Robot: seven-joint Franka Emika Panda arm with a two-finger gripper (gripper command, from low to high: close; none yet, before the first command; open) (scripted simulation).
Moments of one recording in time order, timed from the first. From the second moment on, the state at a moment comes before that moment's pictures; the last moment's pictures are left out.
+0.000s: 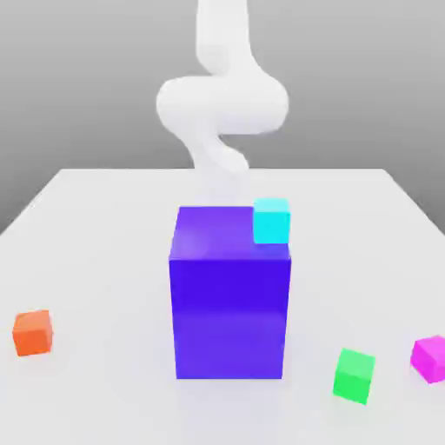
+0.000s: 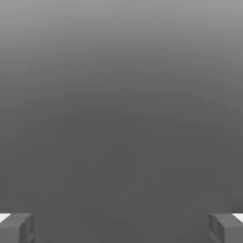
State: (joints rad) arm 0.08 -0.71 -0.01 -2.31 0.02 2.33 0.69
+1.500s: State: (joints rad) arm 0.63 0.26 0.07 -2.45 -0.06 2.70 -0.26
